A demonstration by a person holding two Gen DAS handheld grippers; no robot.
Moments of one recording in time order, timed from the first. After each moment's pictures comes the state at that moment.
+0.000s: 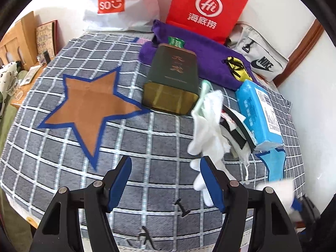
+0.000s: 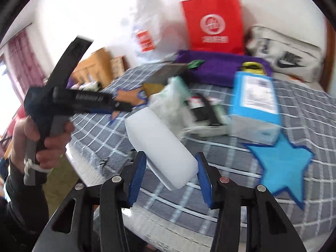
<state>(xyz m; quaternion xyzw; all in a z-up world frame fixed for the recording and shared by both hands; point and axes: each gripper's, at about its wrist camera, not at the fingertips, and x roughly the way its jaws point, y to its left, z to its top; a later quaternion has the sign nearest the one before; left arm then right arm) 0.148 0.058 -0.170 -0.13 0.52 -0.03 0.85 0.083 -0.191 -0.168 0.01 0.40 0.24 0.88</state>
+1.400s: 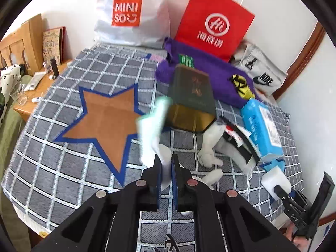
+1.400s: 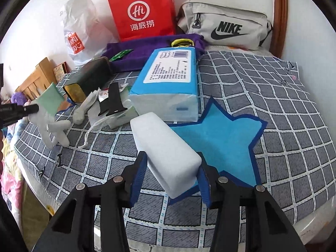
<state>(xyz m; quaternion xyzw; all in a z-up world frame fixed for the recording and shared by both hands) 0.144 0.099 -0.161 -0.14 0.48 -0.02 0.86 0.120 -0.245 -0.214 0.03 0.45 0.10 0.89</state>
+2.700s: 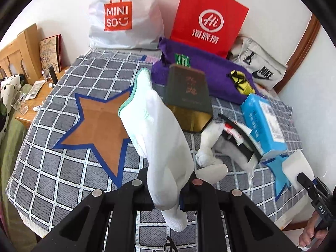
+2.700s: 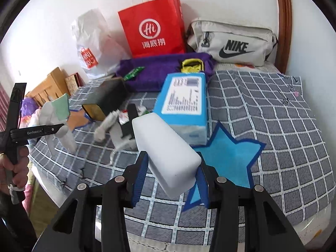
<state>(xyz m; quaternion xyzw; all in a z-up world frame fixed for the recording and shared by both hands) 0.148 0.089 -0.145 -0.11 0.47 -0.02 0.87 0.117 -0.243 -0.161 0.04 0.41 0.14 0.90</state>
